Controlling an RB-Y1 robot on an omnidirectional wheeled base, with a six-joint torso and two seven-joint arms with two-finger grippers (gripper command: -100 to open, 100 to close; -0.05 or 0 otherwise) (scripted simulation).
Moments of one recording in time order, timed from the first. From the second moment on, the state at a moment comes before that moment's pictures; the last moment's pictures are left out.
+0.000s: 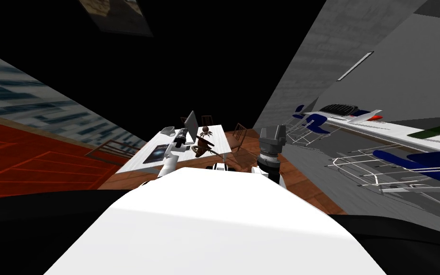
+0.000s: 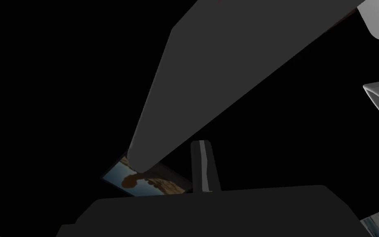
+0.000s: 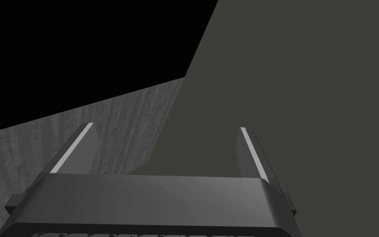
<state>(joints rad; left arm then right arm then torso) -0.07 0.36 0.26 -1.50 -0.35 0.04 -0.08 0.55 -0.05 0.02 -2.33 0.12 -0.63 -0.11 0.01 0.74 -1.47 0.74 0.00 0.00</state>
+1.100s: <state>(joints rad) -0.14 0.37 0.25 -1.49 -0.26 0.12 -0.01 0.55 -0.05 0.02 -2.33 0.12 -0.63 -0.11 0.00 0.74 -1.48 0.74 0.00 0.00</state>
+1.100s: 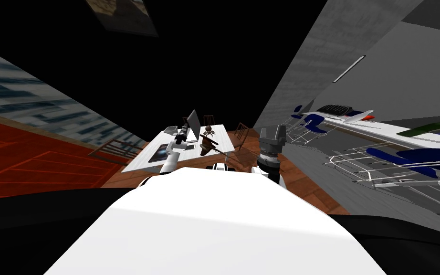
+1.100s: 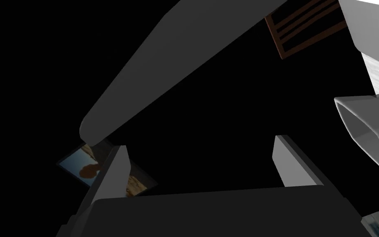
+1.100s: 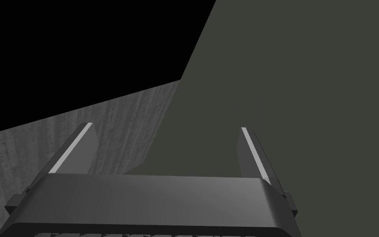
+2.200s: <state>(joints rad) -0.17 0.46 0.22 -1.52 -0.30 0.26 -0.06 0.55 -0.05 0.02 -2.33 0.12 -0.63 -0.11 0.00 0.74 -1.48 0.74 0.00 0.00</state>
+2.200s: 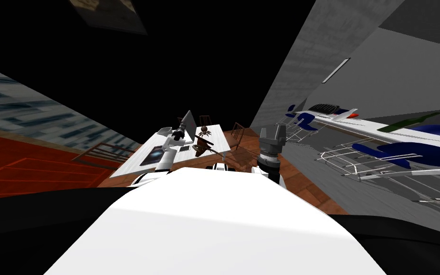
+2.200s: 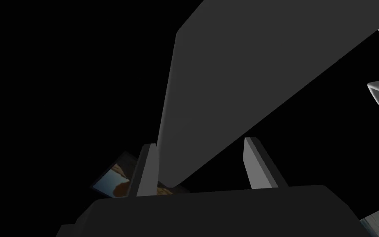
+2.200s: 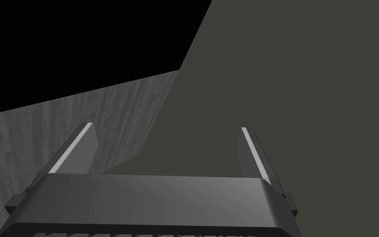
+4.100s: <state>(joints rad) -0.19 0.22 0.31 -1.34 -0.03 0.03 0.18 0.55 -0.05 0.02 -2.33 0.12 -0.63 -0.11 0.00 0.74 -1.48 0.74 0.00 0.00</state>
